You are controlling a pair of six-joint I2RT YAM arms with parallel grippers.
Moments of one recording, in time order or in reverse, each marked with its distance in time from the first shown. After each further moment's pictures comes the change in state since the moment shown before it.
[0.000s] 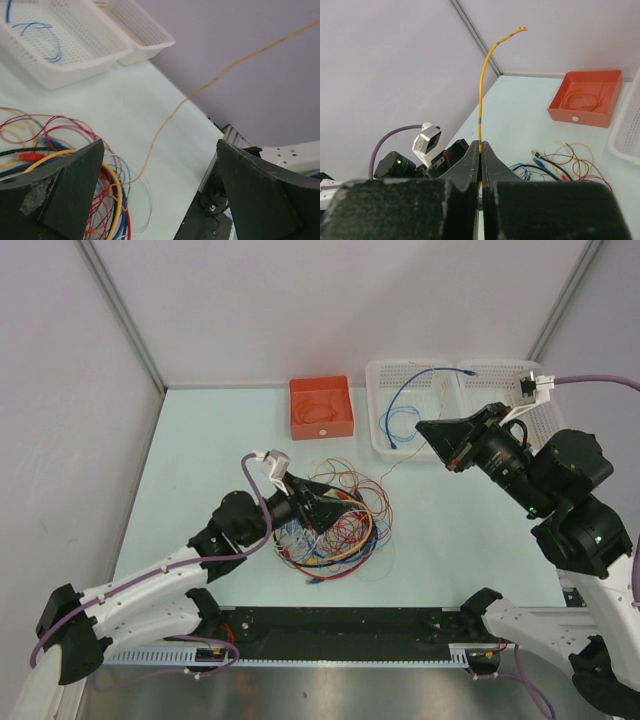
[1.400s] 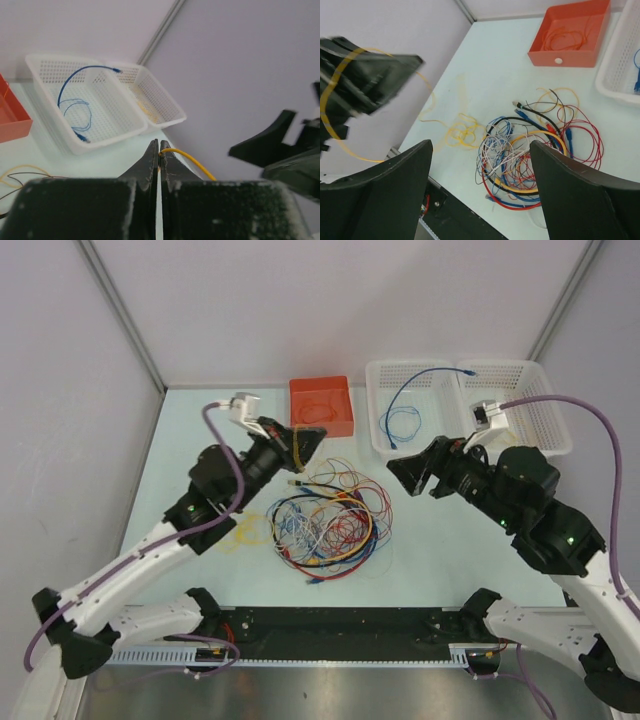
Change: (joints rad) left arm 0.010 0.110 0.452 -0.243 -0.225 -0.003; right arm 0.129 -0.035 -0.164 -0.102 0.138 0.024
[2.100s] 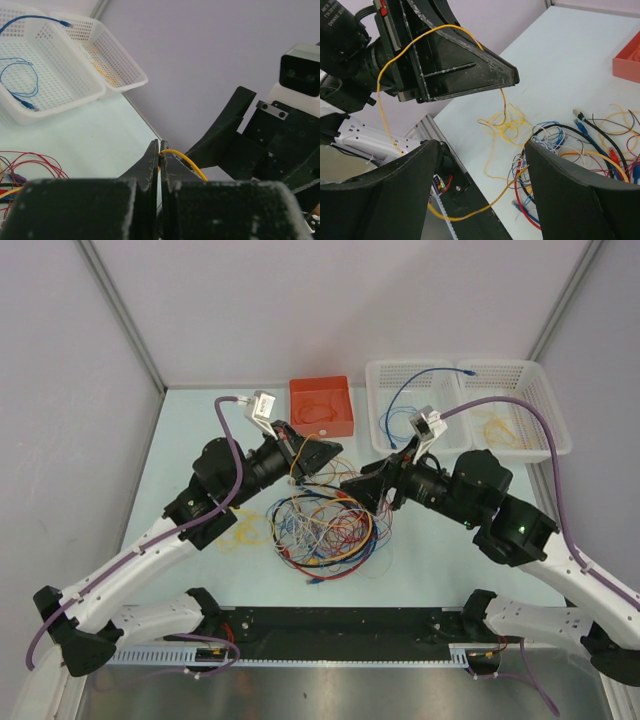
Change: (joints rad) left arm 0.042 -0.005 0.049 -0.098 0.242 -0.153; right arm 0.188 0.071 -0.127 0.294 -0.144 -0.064
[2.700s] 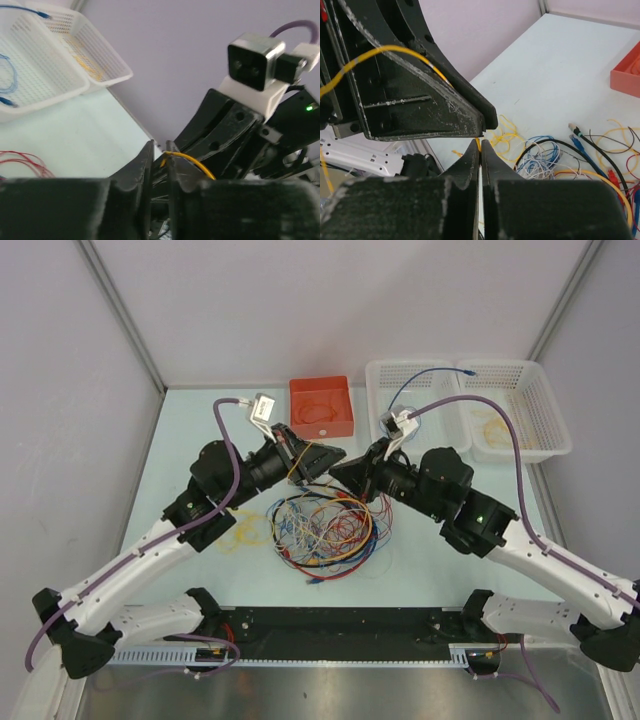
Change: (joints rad) left arm 0.000 -0.010 -0.017 0.041 0.077 -0.049; right arm 0.014 0.128 -0.076 0.219 0.022 -0.039
